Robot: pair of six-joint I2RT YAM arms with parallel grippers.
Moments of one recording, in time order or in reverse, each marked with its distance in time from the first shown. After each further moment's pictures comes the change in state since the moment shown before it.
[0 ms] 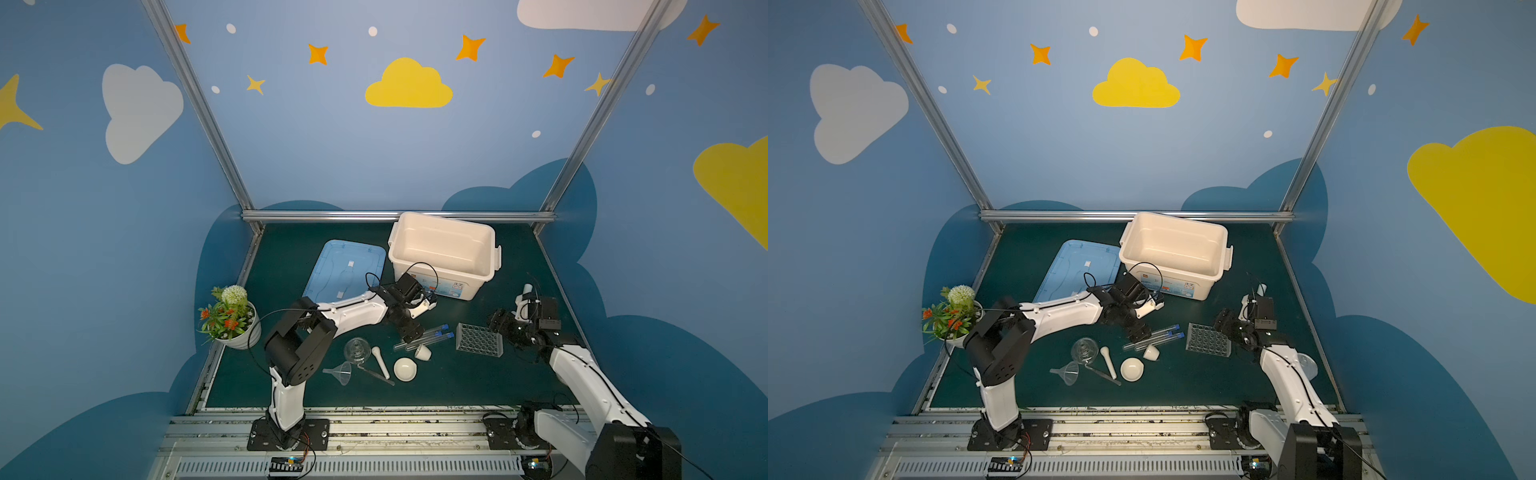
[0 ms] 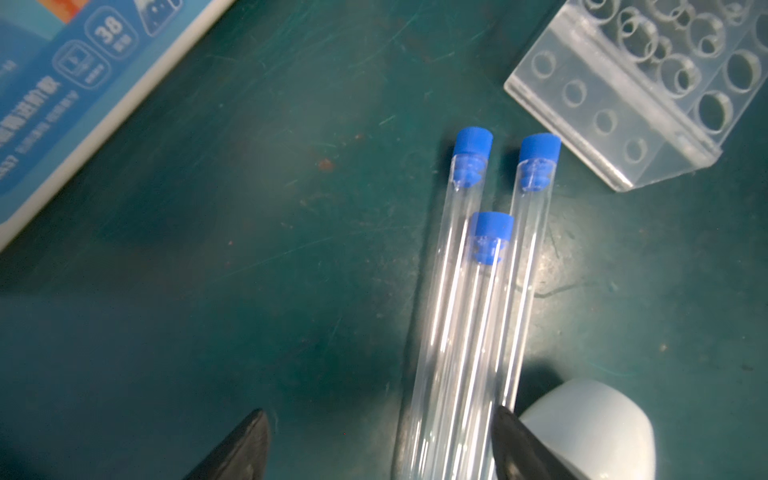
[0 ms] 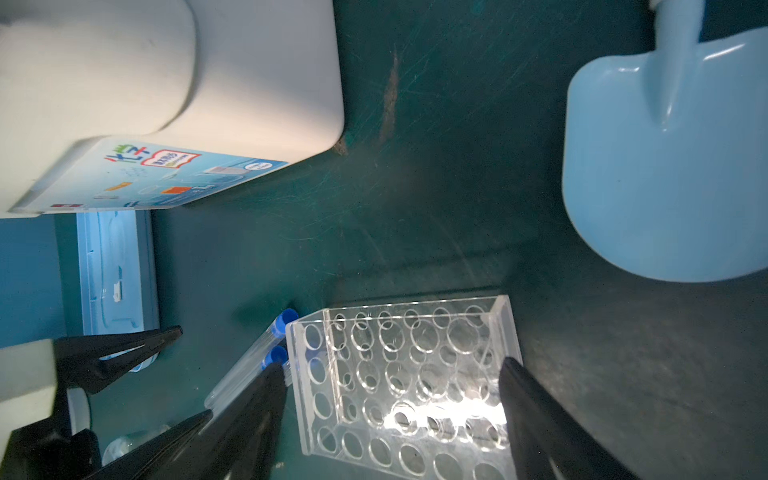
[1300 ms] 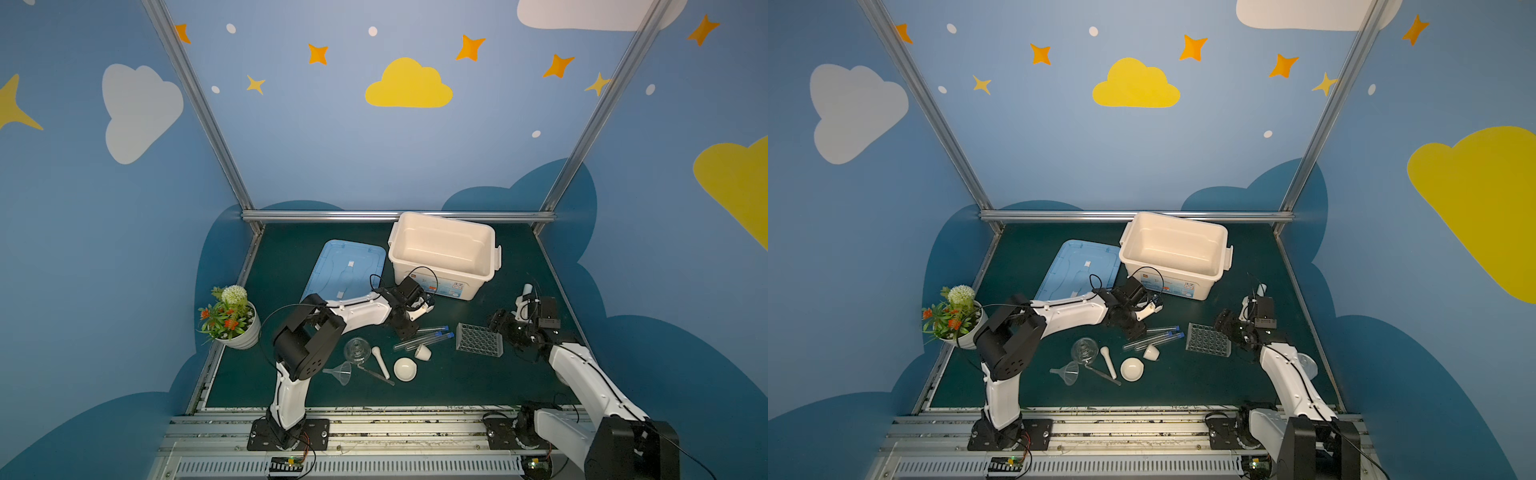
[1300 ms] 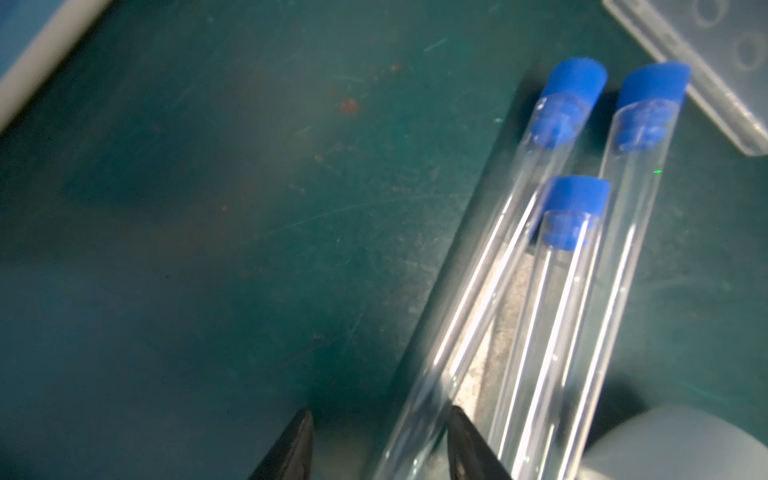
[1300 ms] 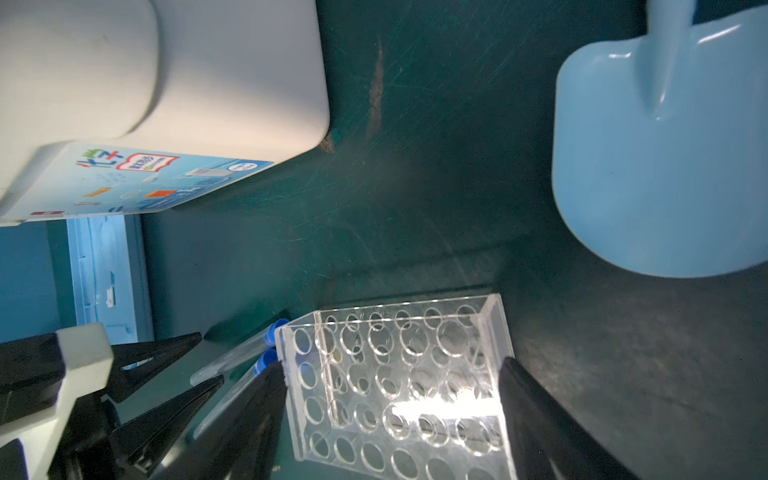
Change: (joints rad) left arm -0.006 0.061 0.003 -0.003 -0.074 -0.013; right arm -0.011 0.023 0.000 0.000 -0.001 0.005
